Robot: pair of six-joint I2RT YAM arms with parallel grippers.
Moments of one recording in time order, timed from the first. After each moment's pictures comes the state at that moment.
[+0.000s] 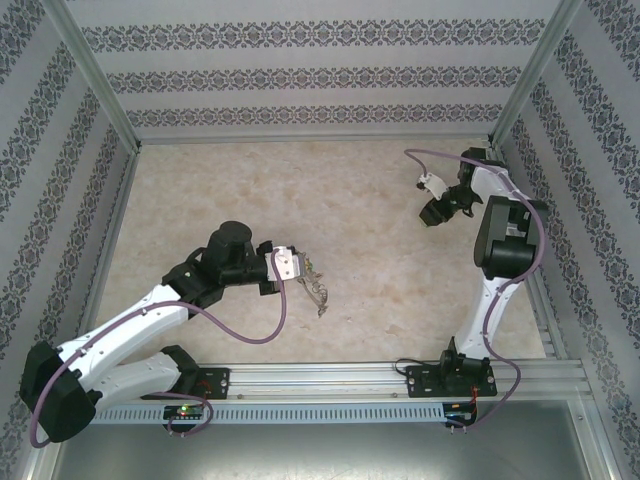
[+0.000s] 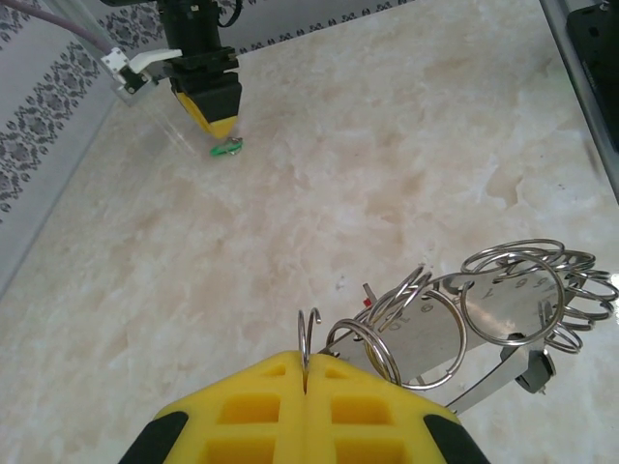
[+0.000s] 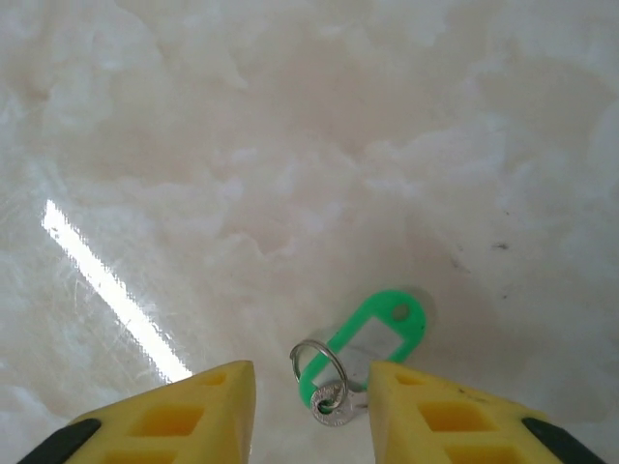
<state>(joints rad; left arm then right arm) -0.67 1.02 0.74 -0.23 0.45 0.67 -0.19 2.11 1.59 -0.93 -0.48 -0.93</state>
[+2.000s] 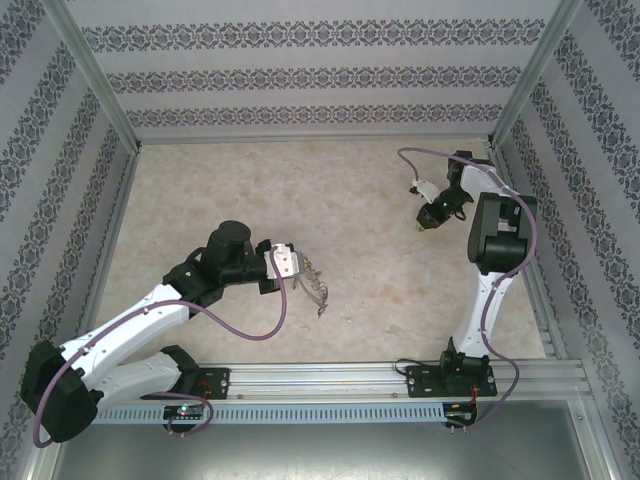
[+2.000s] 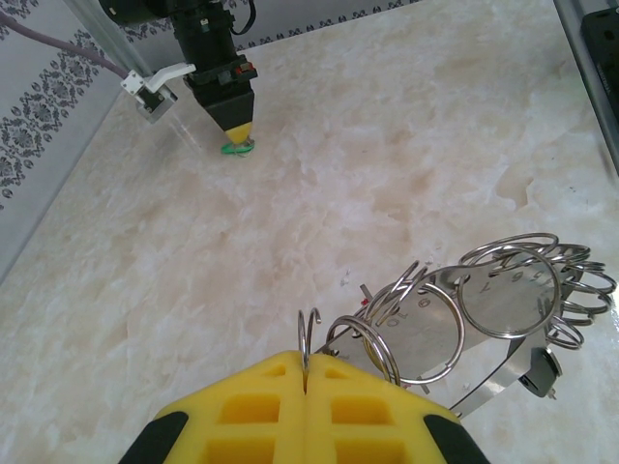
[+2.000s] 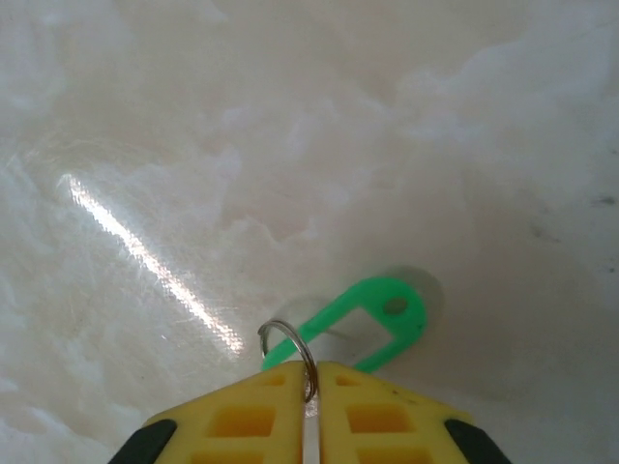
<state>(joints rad) -0.65 1.03 0.73 -0.21 0.45 0.65 -0.14 2.16 1.63 -1.01 -0.38 -0.81</state>
